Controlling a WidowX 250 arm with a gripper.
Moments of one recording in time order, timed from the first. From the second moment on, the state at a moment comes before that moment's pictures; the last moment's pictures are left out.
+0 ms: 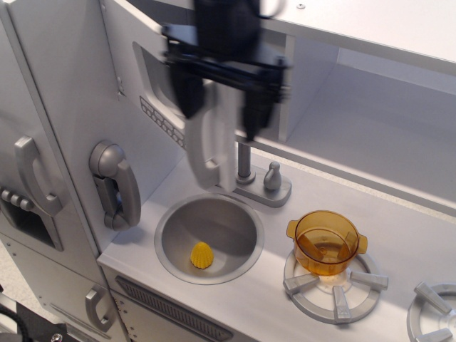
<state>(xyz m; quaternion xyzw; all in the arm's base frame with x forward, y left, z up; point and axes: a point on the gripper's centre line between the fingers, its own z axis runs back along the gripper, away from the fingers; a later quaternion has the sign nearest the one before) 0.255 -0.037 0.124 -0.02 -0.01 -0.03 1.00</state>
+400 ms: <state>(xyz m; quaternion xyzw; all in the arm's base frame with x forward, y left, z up) 0.264 -0.089 0.116 -0.05 0.01 -0.04 1.00</state>
